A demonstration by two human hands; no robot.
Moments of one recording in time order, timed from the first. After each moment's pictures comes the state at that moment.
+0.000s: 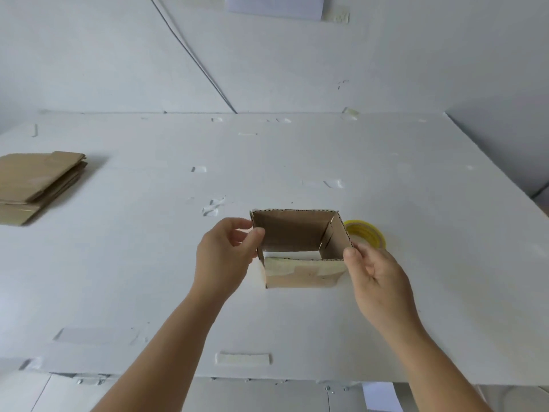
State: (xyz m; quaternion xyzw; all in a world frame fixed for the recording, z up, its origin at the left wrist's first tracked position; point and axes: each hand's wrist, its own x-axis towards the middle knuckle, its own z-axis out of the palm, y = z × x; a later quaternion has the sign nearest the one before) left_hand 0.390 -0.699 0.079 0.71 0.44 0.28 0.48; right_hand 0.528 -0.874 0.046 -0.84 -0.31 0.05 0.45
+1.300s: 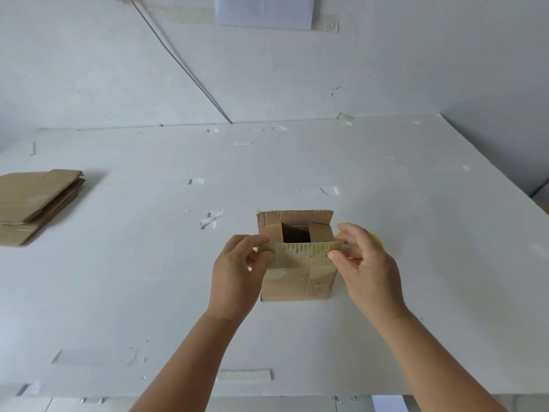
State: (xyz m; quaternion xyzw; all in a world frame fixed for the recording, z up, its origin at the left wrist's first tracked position) left_hand 0.407 -0.702 0.043 0.82 0.30 0.35 0.35; right_hand 0.544 -0.849 0.049 -0.81 -0.33 0.01 0.48
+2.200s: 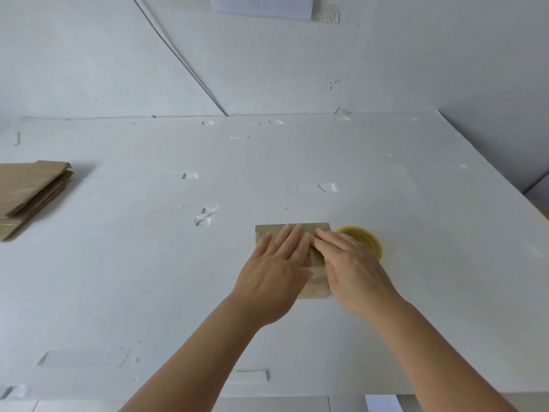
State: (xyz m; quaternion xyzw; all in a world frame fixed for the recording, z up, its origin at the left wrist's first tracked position) left_hand 0.433 -0.716 0.048 0.99 0.12 0.06 0.07; right_hand 0.553 -0.839 0.048 -0.82 -0.53 -0.03 0.20
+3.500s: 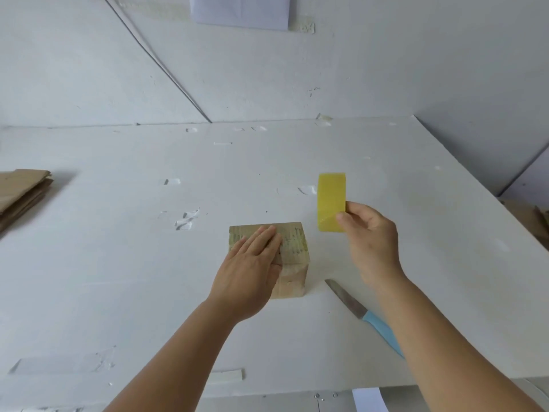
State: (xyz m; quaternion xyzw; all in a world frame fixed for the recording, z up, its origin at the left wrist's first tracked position) left_hand 0.440 -0.723 0.040 0.98 0.17 0.09 0.11; right_hand 0.596 -0.857 0.073 -0.76 -0.18 0.08 0.62
